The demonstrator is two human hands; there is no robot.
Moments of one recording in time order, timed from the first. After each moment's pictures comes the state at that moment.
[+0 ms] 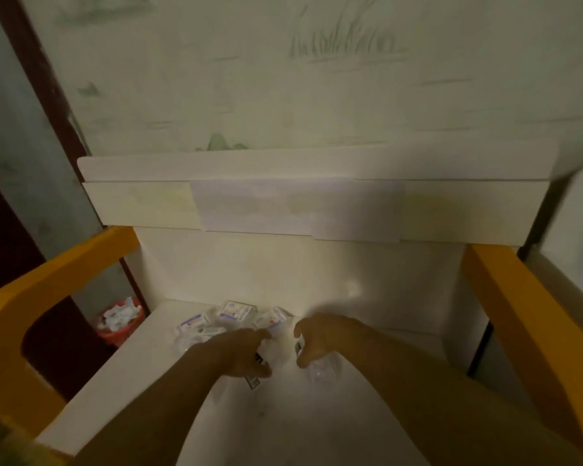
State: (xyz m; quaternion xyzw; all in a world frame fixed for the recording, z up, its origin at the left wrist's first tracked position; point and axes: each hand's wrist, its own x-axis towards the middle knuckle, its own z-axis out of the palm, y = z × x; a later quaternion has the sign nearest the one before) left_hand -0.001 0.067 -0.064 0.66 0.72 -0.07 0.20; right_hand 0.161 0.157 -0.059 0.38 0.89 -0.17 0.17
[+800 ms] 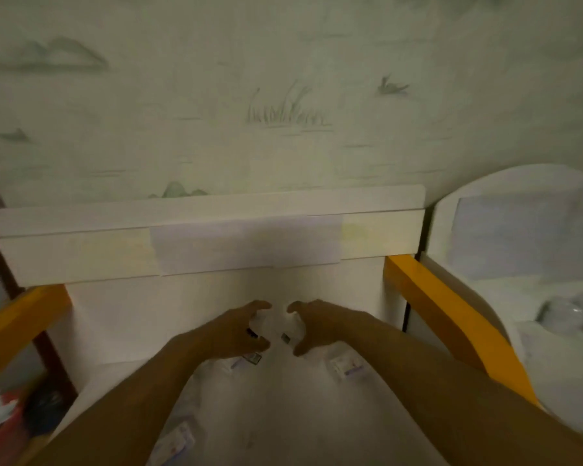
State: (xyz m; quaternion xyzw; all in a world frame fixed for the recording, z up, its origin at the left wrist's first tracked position) left_hand -0.006 0.094 0.010 0.78 0.54 0.14 0.28; right_hand 0.200 0.107 0.026 0.54 0.83 -0.15 0.04
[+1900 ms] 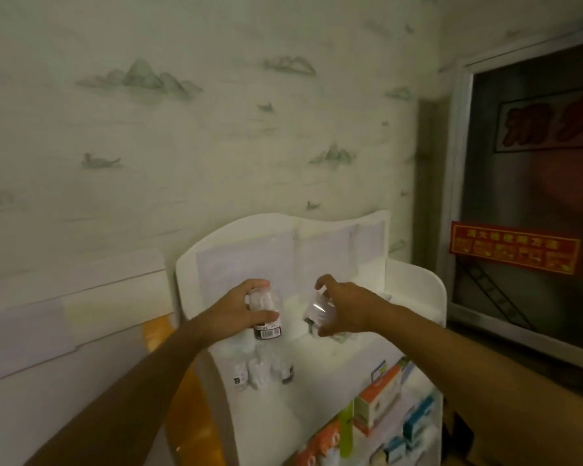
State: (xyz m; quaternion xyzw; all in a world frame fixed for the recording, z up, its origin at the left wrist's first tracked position) left_hand 0.436 0.075 0.103 0.83 0.30 0.26 0.40; right_hand 0.646 -0.045 0.107 0.75 0.63 -0.05 -0.16
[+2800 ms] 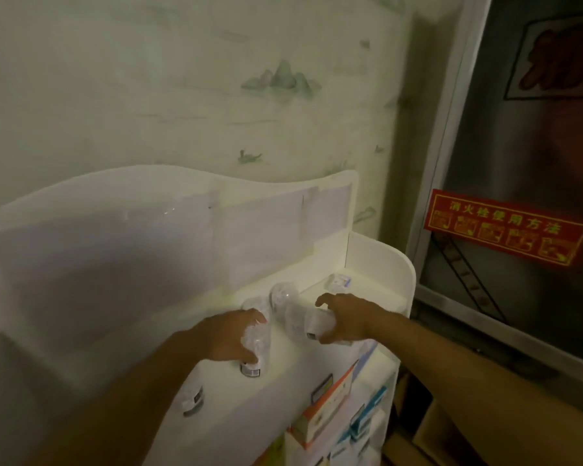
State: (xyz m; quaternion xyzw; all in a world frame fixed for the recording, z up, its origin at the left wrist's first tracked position) left_hand 0.646 0.196 -0.036 0.93 0.31 -0.04 0.18; right_hand 0.868 0.052 -0.003 0.79 0.59 -0.16 -0.05
